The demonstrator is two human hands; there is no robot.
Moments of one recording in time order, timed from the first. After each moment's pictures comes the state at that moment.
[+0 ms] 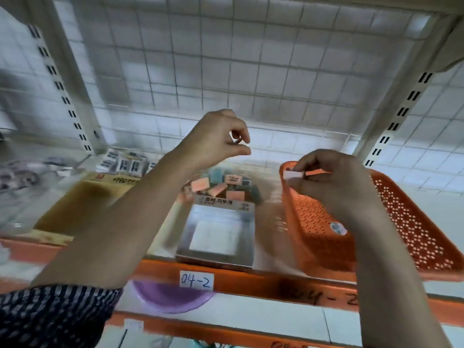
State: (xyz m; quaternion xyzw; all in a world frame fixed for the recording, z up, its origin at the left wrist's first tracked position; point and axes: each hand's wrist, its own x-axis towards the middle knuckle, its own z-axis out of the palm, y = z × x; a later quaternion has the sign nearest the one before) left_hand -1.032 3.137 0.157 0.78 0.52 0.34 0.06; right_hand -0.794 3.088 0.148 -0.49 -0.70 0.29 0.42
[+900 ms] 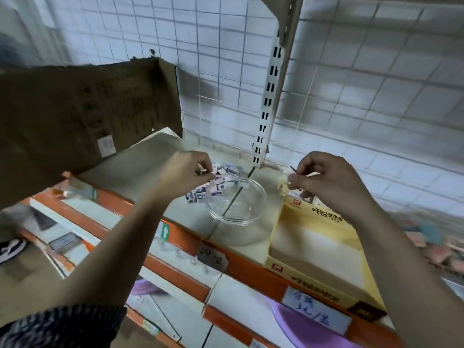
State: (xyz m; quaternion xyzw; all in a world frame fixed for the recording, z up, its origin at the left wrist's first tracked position) left_hand -1.475 3.024 0.065 0.62 0.72 0.30 -0.01; right_hand -1.186 3.104 0.126 -0.38 -0.78 0.39 0.30
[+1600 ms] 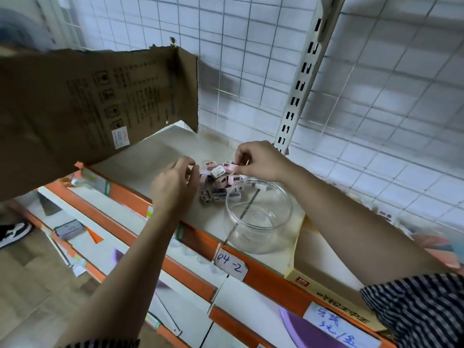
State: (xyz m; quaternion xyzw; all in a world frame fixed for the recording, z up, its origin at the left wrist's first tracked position) left_hand -1.489 2.995 0.016 0.43 0.81 0.38 -0.15; right_hand -1.350 3.153 0.091 -0.23 -0.94 0.22 0.13
